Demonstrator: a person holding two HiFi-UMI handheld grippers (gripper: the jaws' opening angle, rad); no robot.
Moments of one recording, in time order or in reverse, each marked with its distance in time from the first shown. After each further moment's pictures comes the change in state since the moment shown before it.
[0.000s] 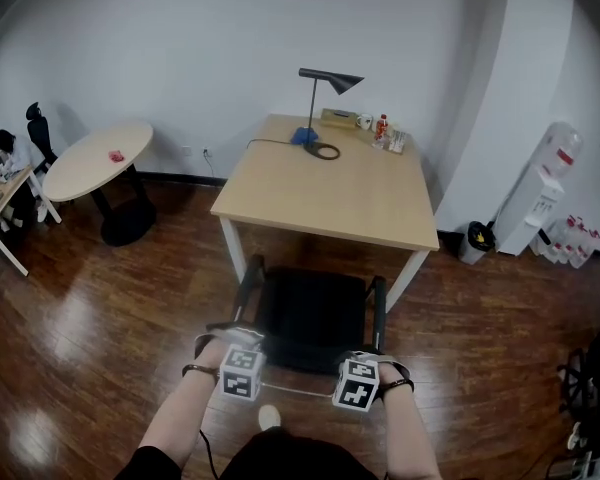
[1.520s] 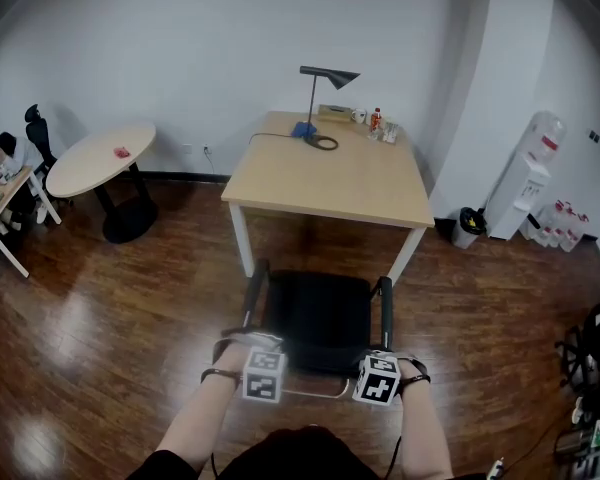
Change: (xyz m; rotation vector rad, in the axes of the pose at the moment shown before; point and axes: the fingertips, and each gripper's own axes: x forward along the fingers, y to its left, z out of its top) left arm -0.046 -0.110 0.030 -0.003 -0.026 -0.054; right arm -0.025 0.119 0.004 0.071 0.033 0.028
